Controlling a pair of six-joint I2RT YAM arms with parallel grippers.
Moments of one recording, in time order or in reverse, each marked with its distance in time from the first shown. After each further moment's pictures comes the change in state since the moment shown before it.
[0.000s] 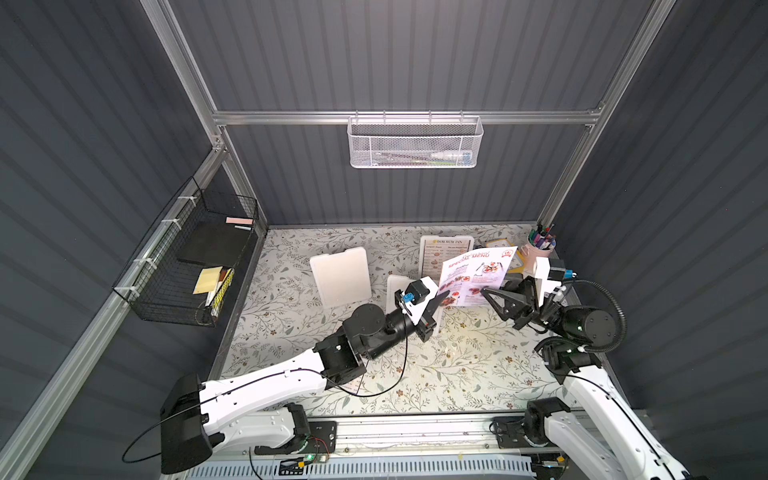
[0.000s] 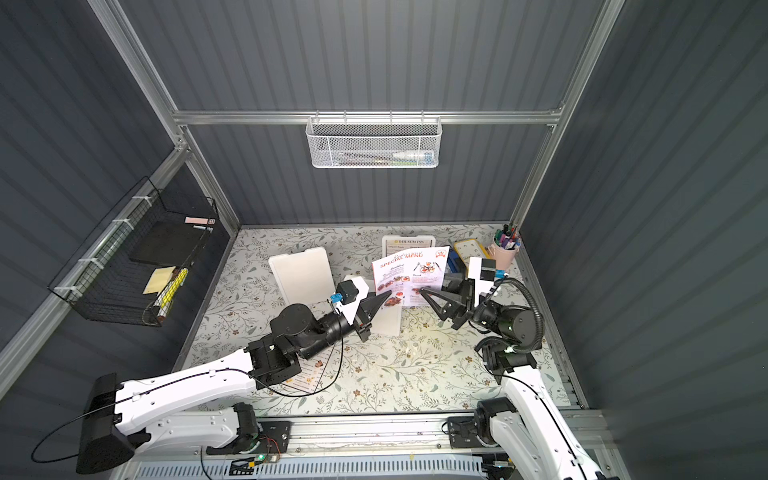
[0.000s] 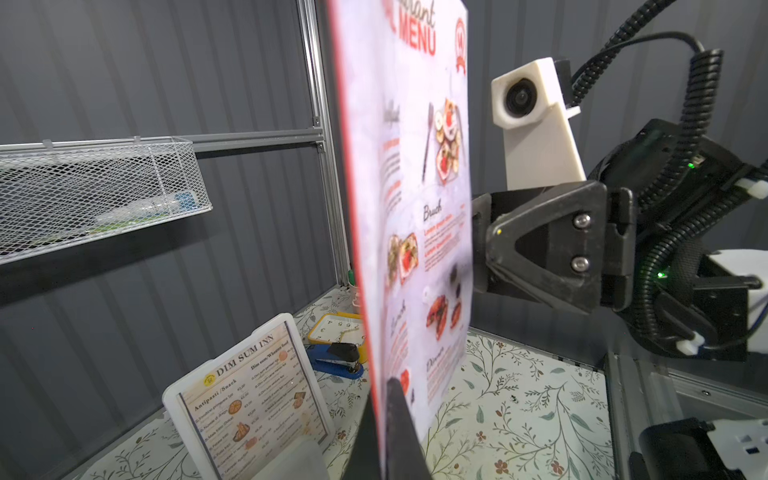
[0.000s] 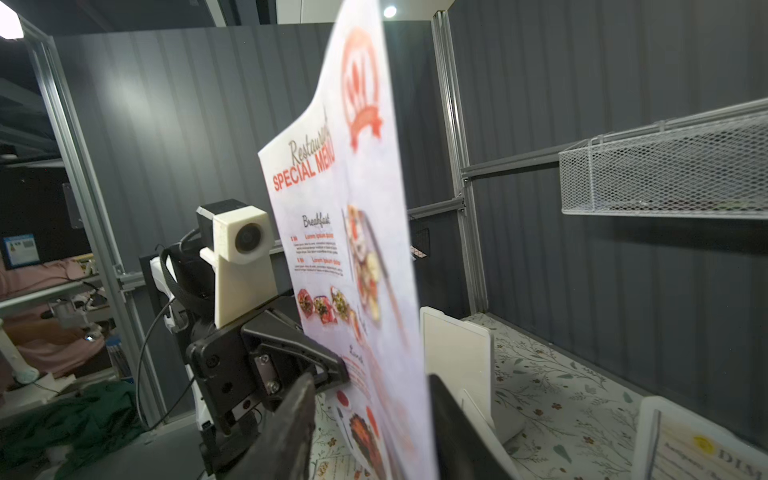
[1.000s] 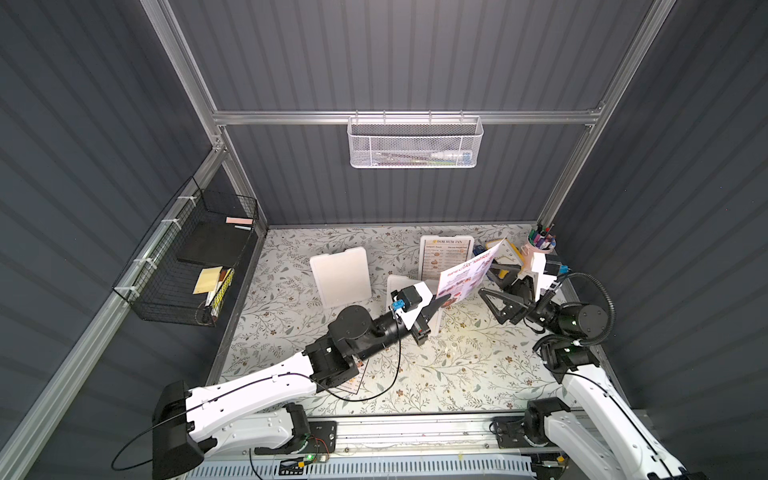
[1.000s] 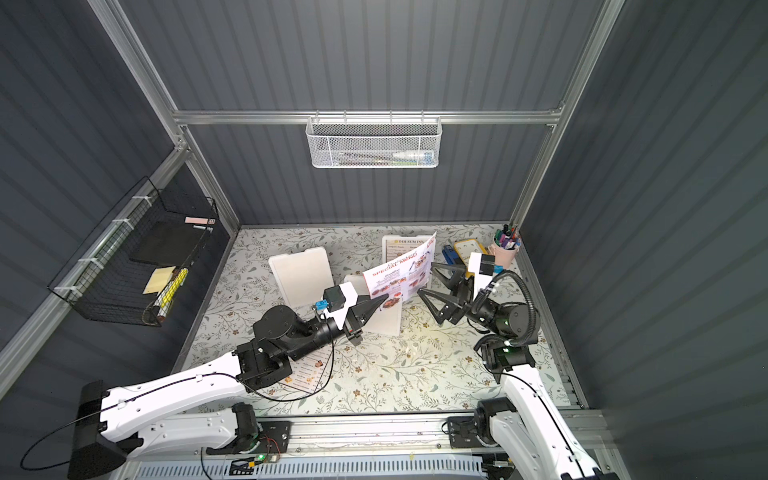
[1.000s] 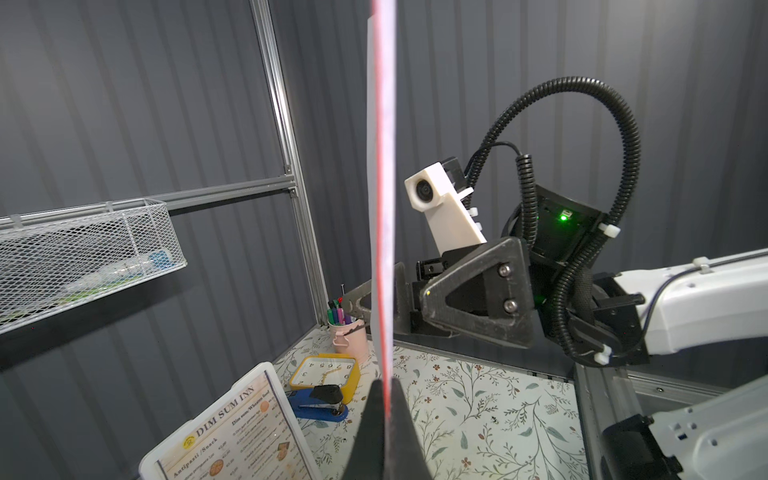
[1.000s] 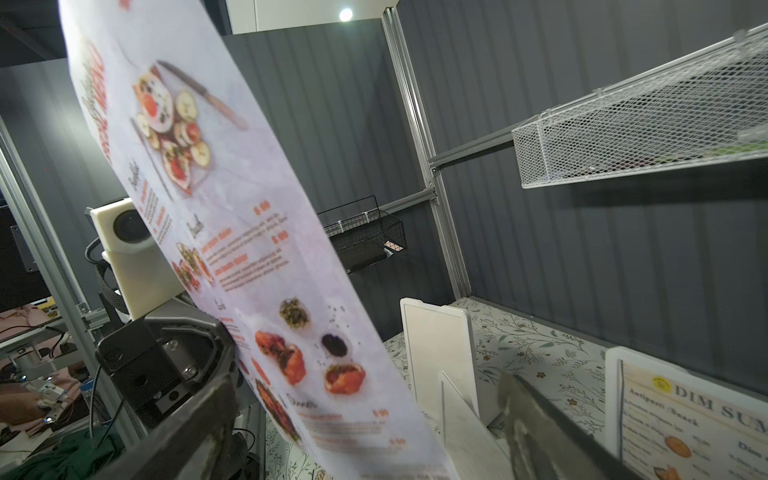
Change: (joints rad) left arm 0.000 -0.066 -0.005 0.029 0.124 0.049; right arm -0.018 0.035 -0.018 -0.034 0.061 0.012
